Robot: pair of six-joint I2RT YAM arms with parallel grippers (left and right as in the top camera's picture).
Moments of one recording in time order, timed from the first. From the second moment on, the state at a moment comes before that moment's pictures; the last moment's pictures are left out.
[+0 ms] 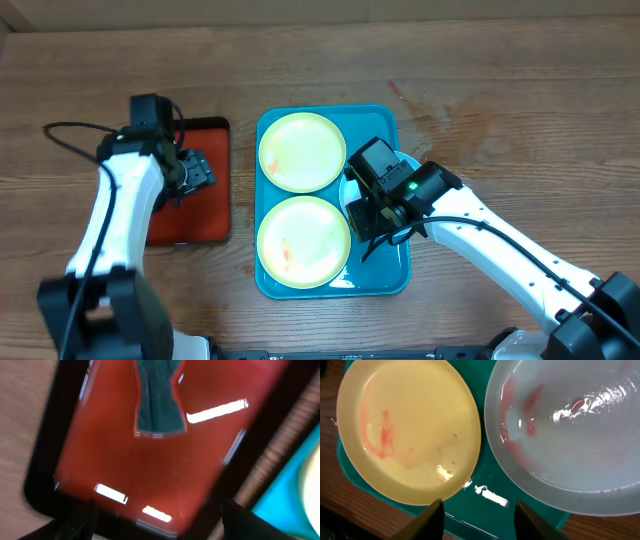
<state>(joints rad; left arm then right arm) 0.12 1.63 1.21 -0.96 -0.09 -0.39 0.68 1.57 1.18 -0.93 -0.14 0.31</state>
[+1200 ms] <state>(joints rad) 0.18 1.84 1.28 -0.92 -0.04 -0.33 0.68 1.57 1.18 -0.91 -0.25 0.42</state>
